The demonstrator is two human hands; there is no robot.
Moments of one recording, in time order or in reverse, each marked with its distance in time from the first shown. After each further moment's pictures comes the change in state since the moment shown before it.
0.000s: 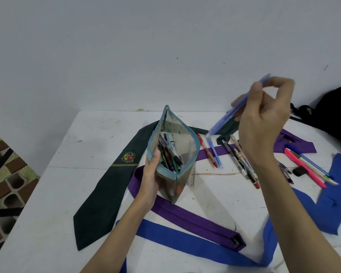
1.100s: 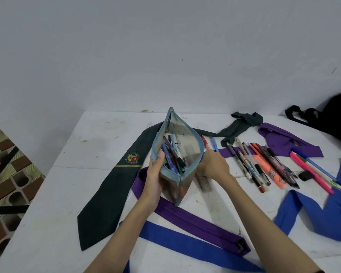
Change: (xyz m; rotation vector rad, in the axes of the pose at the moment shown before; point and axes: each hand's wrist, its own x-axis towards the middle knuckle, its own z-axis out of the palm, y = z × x) left_hand -0.003 0.003 0.002 0.003 -0.028 -0.013; right_hand -0.059 0.100 0.034 -0.891 -0.937 0.673
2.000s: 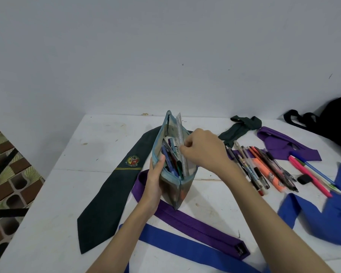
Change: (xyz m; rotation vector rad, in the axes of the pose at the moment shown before) left_hand 0.000 0.001 0.002 0.001 -0.003 0.021; right_hand -0.043 -0.057 -0.045 -0.107 0.229 -0.389
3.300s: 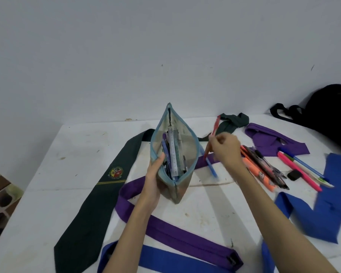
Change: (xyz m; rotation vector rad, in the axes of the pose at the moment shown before) left_hand 0.038 -0.006 0.024 0.013 -0.101 -0.086; right_hand 0.030 0.110 0.019 0.632 0.313 0.413
